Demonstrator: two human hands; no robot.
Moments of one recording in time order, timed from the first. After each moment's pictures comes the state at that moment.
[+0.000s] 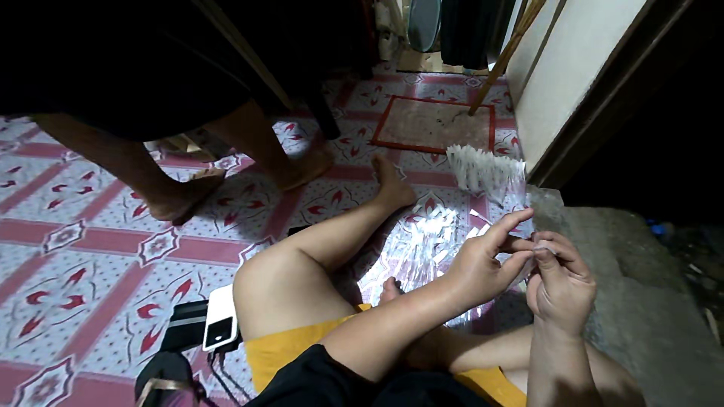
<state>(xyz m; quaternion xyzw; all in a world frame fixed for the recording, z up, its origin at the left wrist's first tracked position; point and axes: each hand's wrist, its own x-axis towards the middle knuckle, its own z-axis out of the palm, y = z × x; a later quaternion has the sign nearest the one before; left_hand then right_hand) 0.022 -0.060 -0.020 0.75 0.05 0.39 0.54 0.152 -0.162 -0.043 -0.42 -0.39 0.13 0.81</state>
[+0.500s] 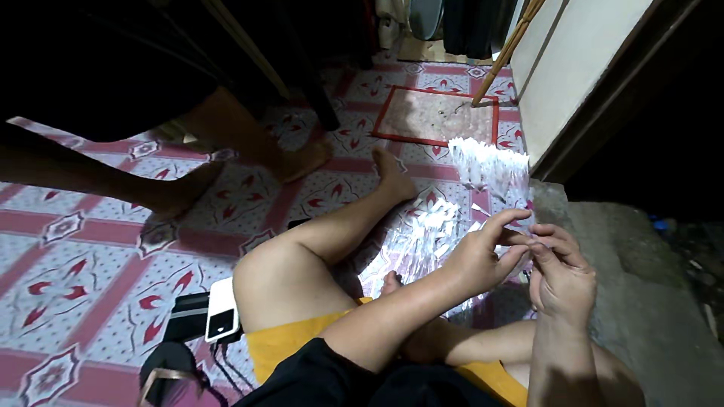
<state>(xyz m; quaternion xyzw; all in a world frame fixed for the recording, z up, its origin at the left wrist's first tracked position) 0.020 -0.050 -0.046 0.76 0.07 0.39 0.51 0.159 -0.162 -0.055 -0.47 -0.39 0.16 0.78</state>
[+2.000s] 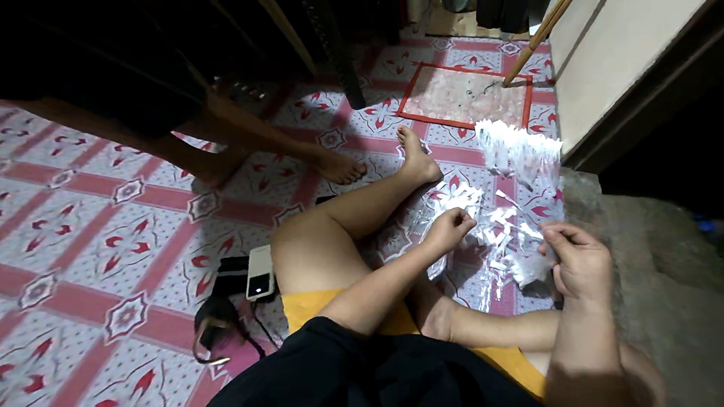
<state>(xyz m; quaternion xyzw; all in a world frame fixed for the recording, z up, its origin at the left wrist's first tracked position) -0.062 0.040 -0.172 0.77 0.40 0.20 0.45 0.190 -0.161 -0.109 -0.59 -0.38 0.27 0.66</state>
